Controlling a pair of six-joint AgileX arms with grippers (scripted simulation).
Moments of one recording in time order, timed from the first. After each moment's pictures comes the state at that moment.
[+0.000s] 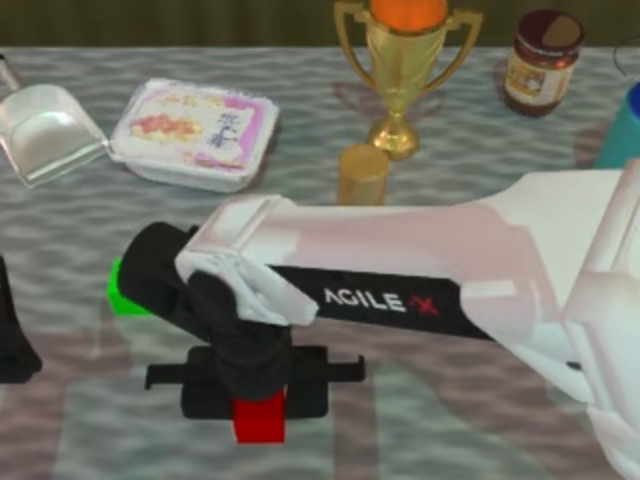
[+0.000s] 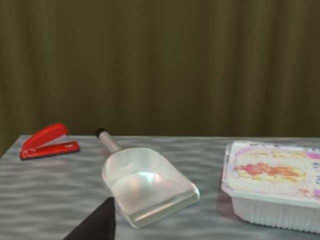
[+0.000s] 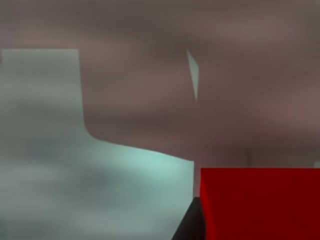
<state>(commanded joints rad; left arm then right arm) 0.00 0.00 0.00 0.00 0.00 0.00 1.04 2.32 1.77 -1.00 0.03 1.04</state>
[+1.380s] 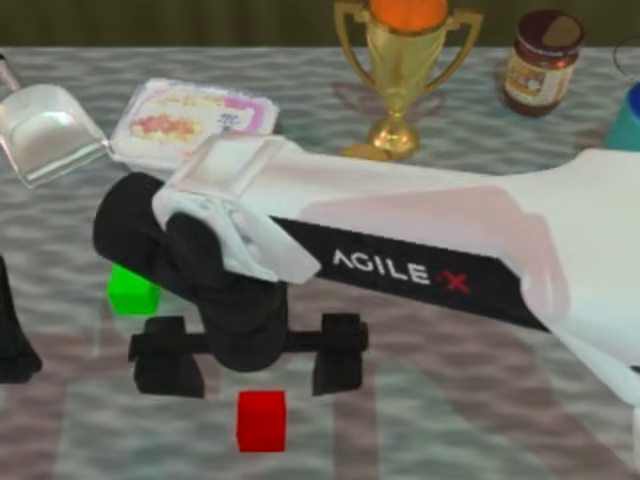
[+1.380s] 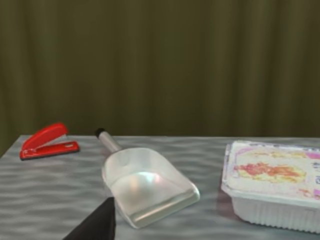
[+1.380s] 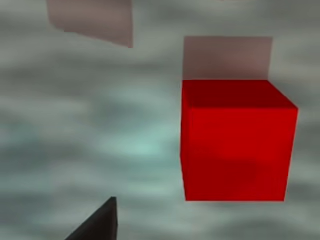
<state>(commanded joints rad) 0.00 0.00 0.00 0.00 0.00 0.00 1.04 2.26 1.92 -1.21 0.03 1.04</state>
